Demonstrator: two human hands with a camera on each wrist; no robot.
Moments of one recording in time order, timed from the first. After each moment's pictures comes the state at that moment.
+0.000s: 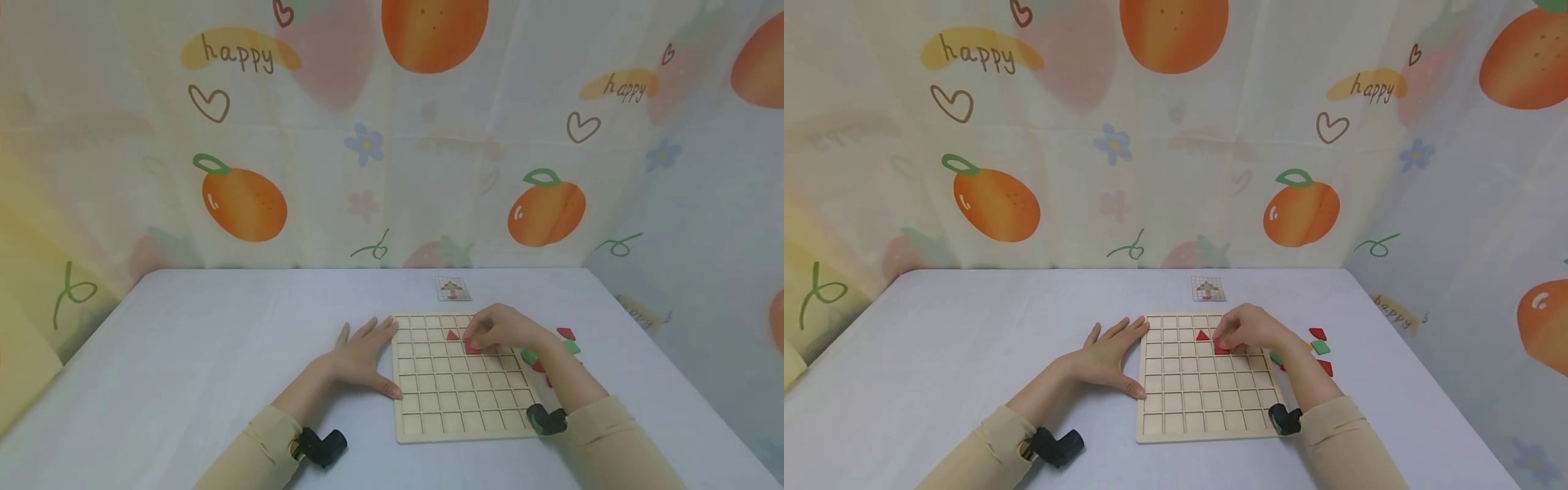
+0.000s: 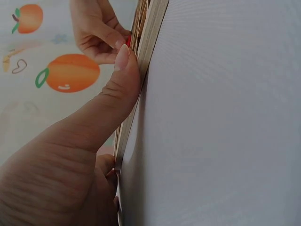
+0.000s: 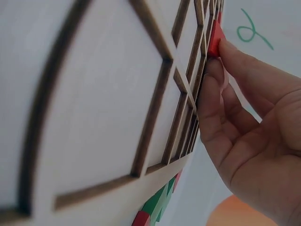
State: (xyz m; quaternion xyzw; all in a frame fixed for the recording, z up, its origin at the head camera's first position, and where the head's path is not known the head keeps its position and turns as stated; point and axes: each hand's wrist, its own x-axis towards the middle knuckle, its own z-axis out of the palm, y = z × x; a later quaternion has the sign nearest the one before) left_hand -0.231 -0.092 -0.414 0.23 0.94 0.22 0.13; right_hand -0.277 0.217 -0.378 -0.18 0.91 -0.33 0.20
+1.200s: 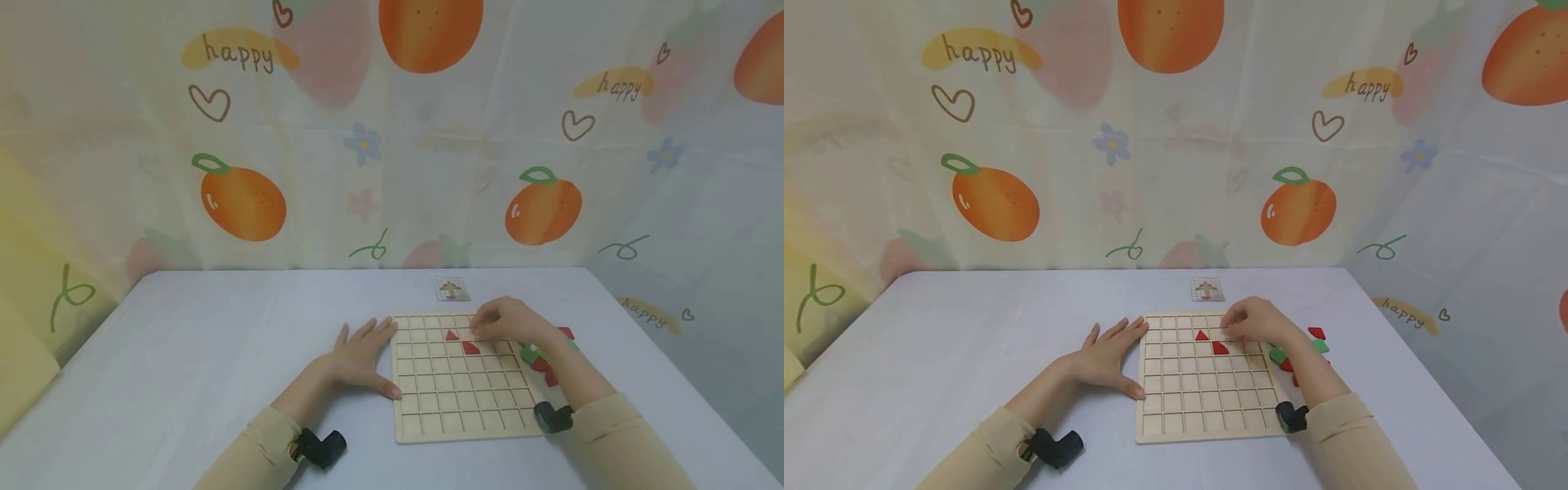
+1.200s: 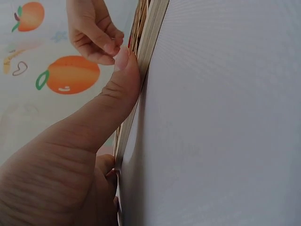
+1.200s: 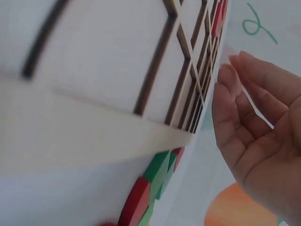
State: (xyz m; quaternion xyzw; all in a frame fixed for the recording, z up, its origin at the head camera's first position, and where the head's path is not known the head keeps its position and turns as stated) left_hand -0.228 -0.091 -0.414 0.23 0.94 0.21 0.13; right_hand -0.273 0.226 -0.370 -0.14 0.93 -0.31 0.15
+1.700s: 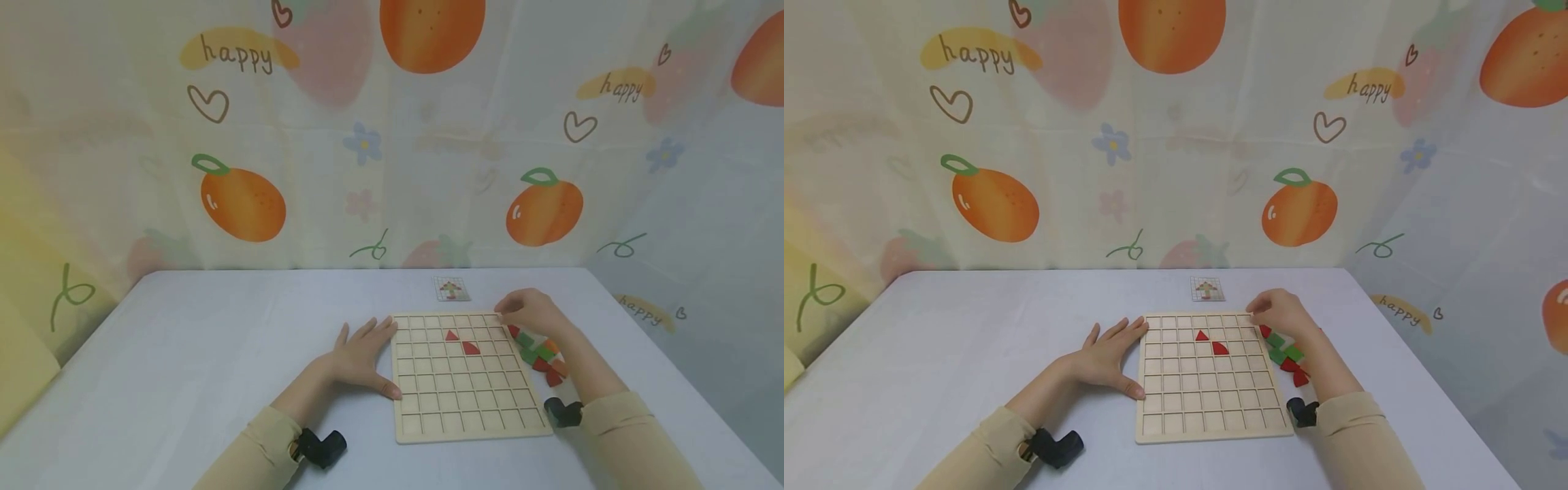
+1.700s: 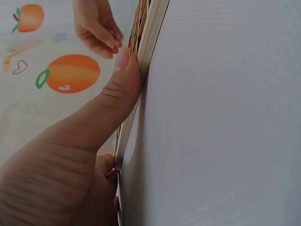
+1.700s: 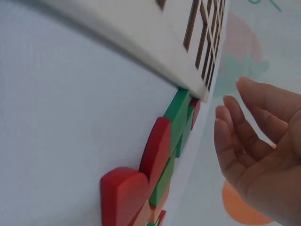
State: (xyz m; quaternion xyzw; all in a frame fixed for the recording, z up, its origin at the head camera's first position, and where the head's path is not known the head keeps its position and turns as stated) left_hand -0.230 -0.090 -0.412 0.23 0.94 0.22 0.14; right_hand -0.282 0.256 -0.366 -0.06 0.96 -0.27 0.08
